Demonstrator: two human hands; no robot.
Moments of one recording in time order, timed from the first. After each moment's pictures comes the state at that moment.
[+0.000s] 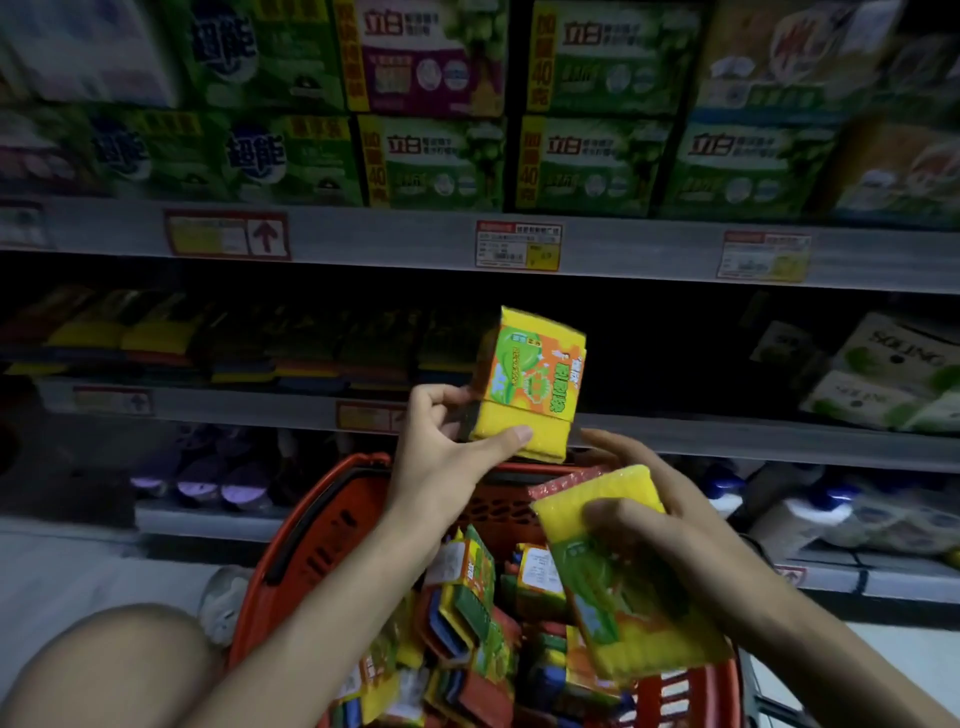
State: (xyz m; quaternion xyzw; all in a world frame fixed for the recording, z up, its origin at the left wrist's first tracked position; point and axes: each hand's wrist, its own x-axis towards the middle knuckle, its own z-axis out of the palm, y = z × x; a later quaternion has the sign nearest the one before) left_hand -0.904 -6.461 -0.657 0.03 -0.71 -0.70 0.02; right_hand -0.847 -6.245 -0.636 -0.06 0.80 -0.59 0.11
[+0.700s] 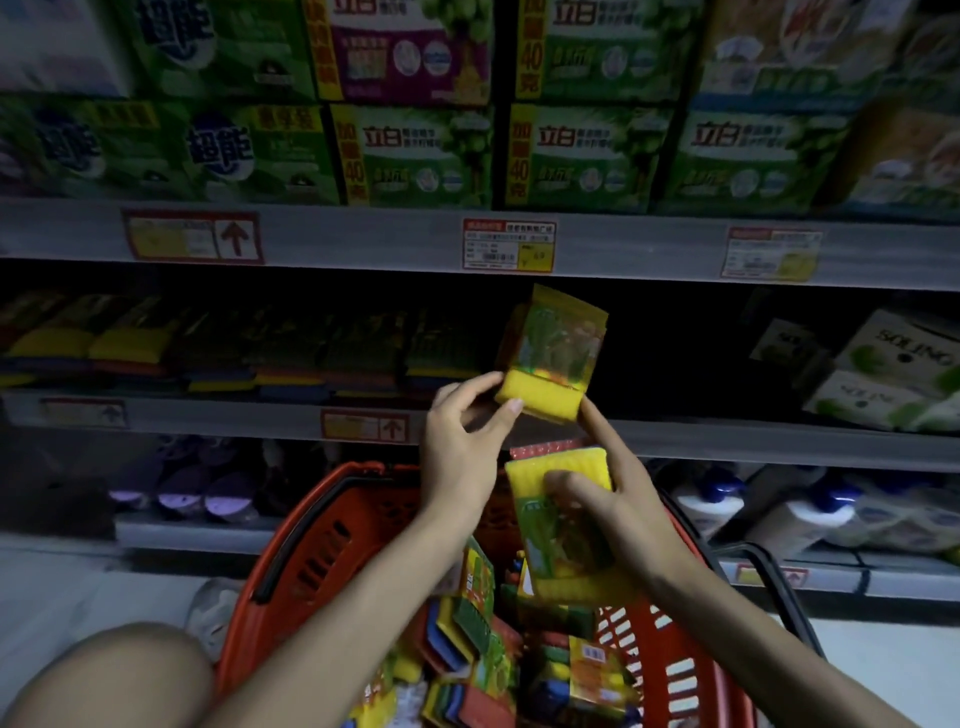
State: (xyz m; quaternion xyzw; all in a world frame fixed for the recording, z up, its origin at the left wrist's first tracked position) left_hand -0.949 -6.431 -0.680 0.02 -0.77 -0.63 0.11; right_hand -0.890 -6.272 -0.669 -0.03 0.82 -0.57 0.00
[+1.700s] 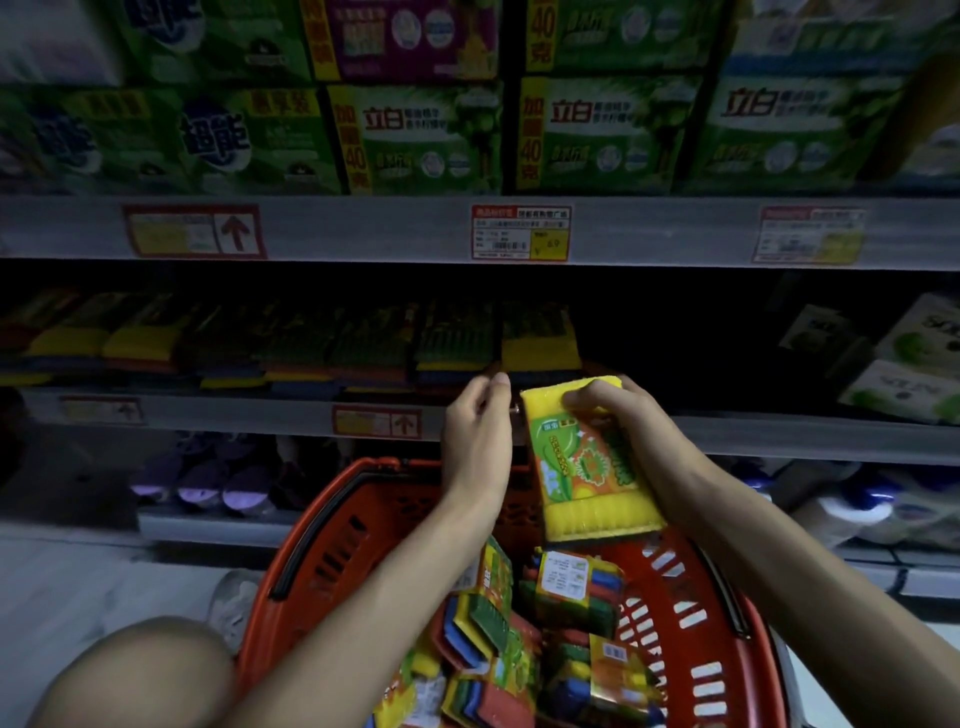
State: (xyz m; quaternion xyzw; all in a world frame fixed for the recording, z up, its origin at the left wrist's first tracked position) left_hand -0.952 -6.420 -0.674 0.11 -0.71 -0.69 0.04; right_hand -0.941 -6.270 -0.647 0.09 0.73 -0.67 0.11
